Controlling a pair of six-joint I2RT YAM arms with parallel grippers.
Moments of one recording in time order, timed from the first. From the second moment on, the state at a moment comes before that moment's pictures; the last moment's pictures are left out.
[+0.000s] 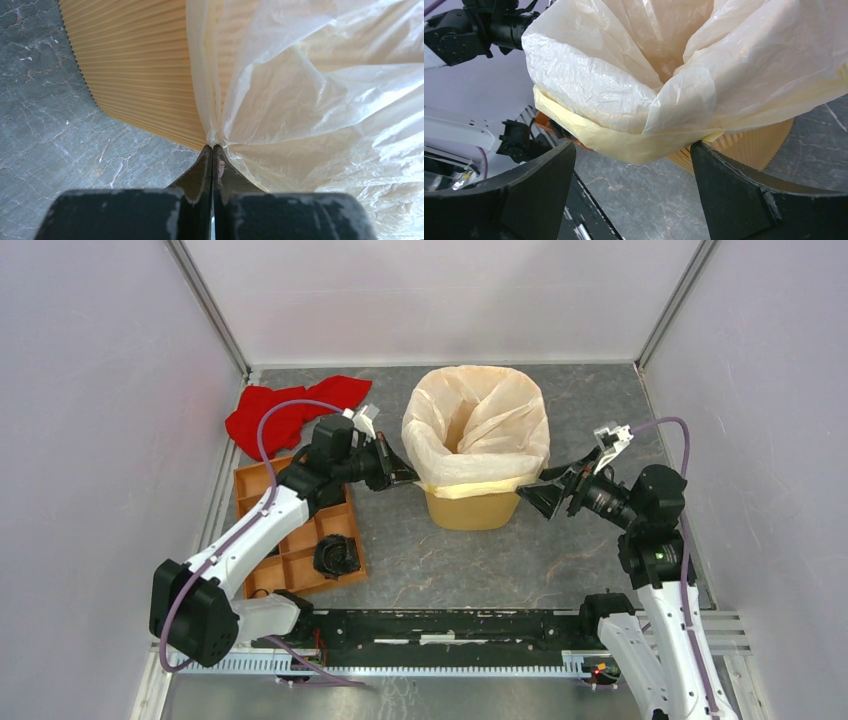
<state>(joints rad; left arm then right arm) -0.46 1.22 0.92 -0.25 0.50 -0.82 0.07 0.60 0.72 -0.26 -0.79 0.38</state>
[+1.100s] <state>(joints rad) -0.46 1.24 0.86 -0.20 0.51 -0.82 0.07 0.53 0.75 -0.59 -0.59 0.14</state>
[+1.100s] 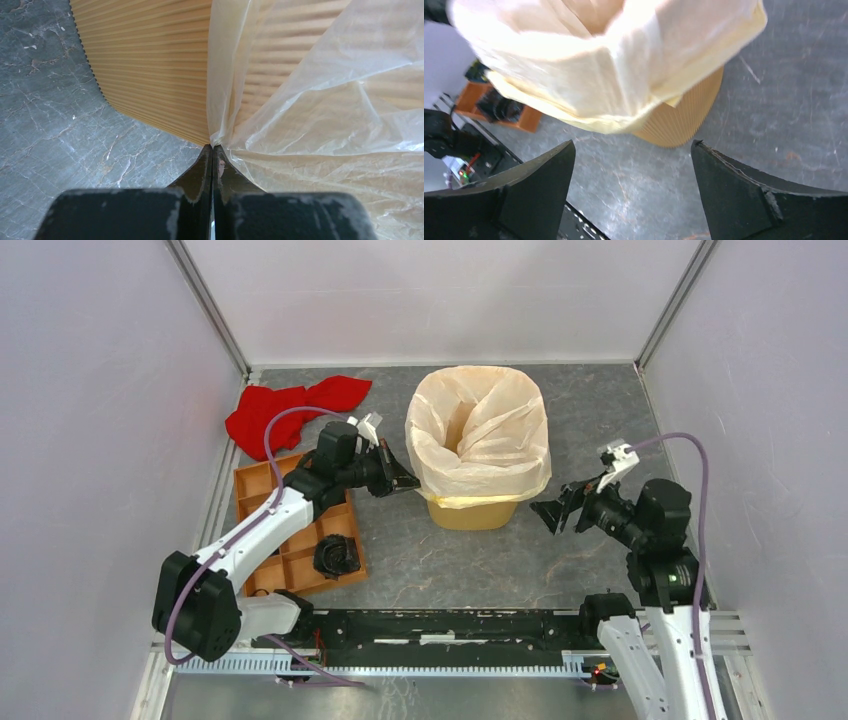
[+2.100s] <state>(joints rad) -0.48 1.26 0.87 -0.24 0.44 -0.78 0.07 0.58 0.26 -0.03 -0.65 0.33</state>
